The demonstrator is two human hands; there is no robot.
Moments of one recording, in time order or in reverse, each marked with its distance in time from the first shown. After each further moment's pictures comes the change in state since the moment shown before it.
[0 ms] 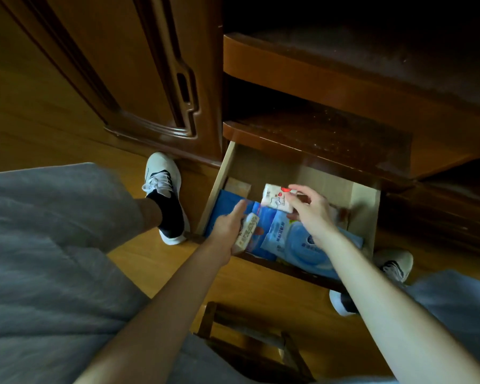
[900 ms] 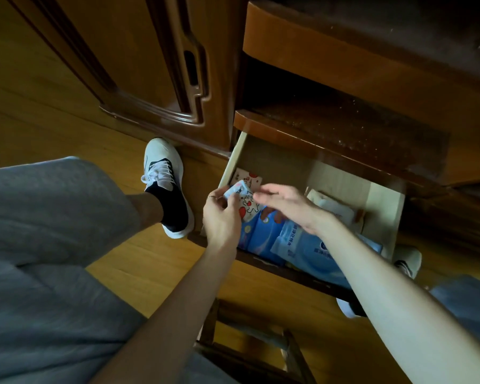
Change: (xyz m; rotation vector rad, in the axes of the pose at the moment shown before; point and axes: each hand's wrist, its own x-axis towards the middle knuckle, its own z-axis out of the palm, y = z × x) left_hand 0.037 0.006 -0.011 -0.114 0.427 0.392; right_hand 0.035 -0.024 0.050 -0.183 -0.607 0.067
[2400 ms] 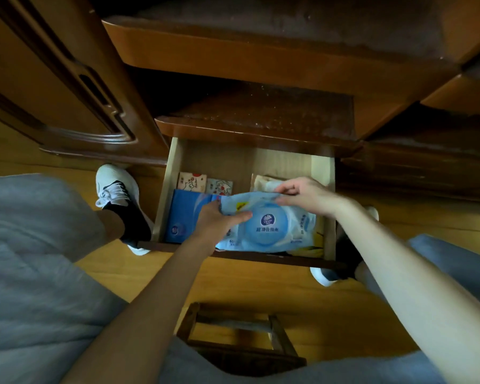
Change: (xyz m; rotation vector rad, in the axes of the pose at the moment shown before) left_hand -0.031 -0.037 0.057 0.422 -0.546 0.022; right_hand -0.098 0.078 -0.111 -0.296 0.207 -0.016
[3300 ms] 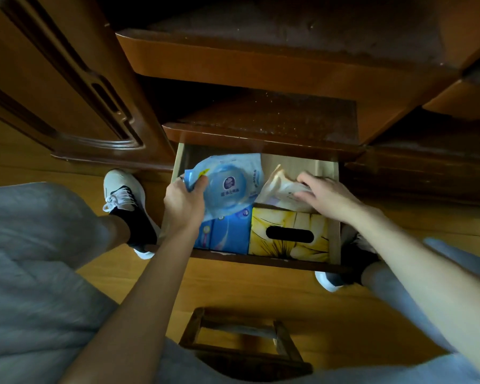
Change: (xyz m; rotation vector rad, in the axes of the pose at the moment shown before) left_hand 0.005 0.036 -0.050 0.138 0.556 0.244; right_hand -0.017 0.011 -0.018 -0.534 0.225 -0.077
